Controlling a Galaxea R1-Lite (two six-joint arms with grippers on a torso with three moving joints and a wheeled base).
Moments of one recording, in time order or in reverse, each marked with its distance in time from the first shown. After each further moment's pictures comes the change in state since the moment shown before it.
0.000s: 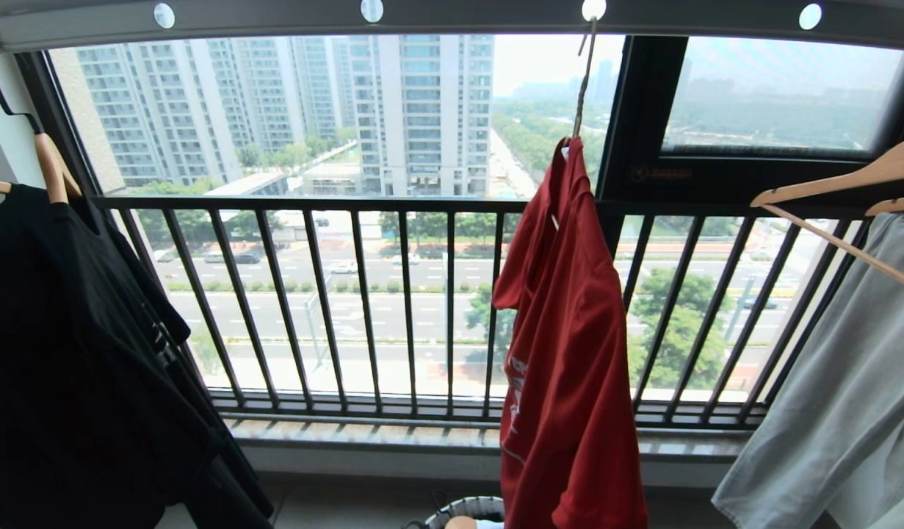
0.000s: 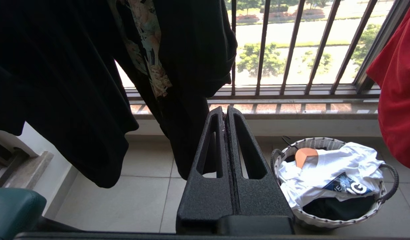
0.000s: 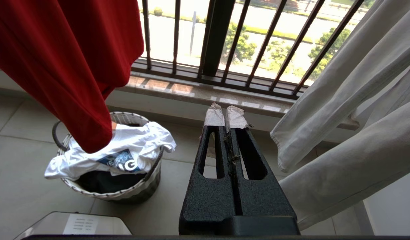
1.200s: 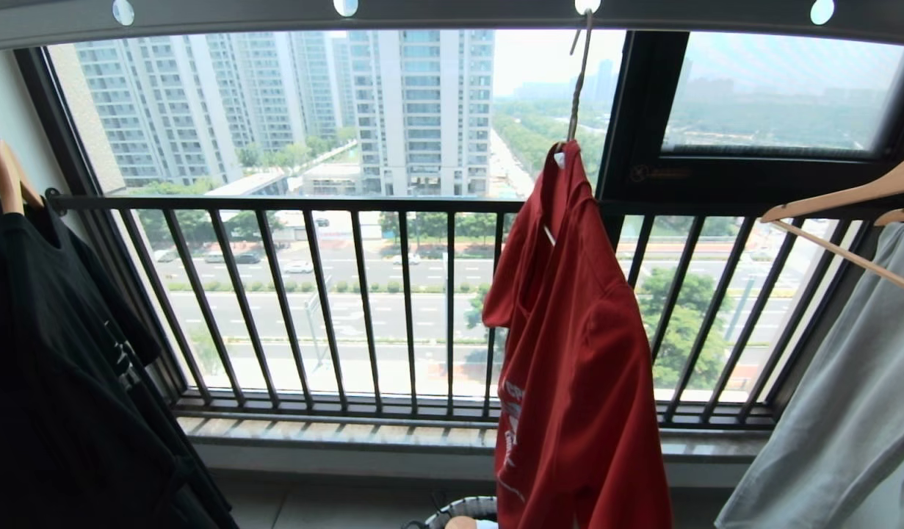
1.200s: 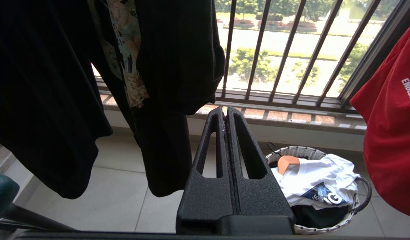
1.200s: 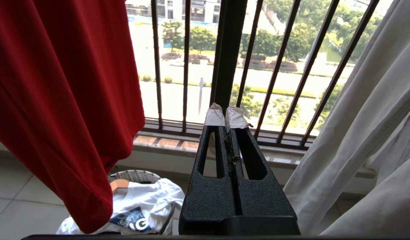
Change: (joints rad) left arm 0.000 0.000 0.002 -0.001 0.019 -0.116; right arm 0.024 -0.262 0.000 -0.001 0.008 0.081
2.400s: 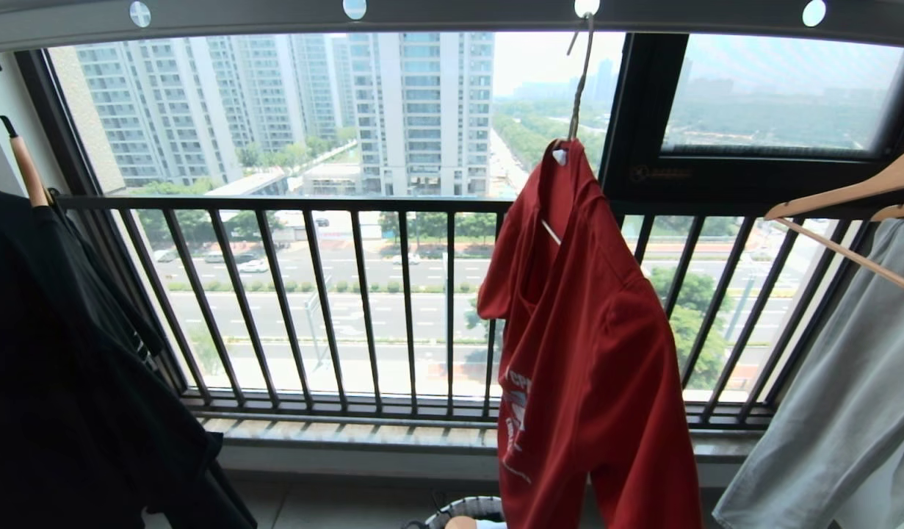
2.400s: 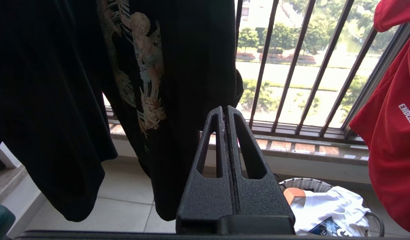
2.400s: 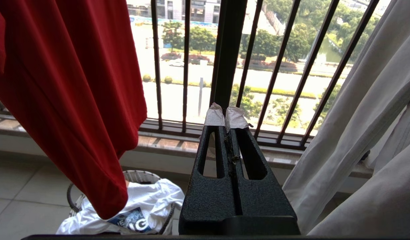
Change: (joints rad) left arm 0.000 0.000 0.104 -0.253 0.022 0.008; right arm 0.000 -0.001 0.000 -0.001 0.000 0.000
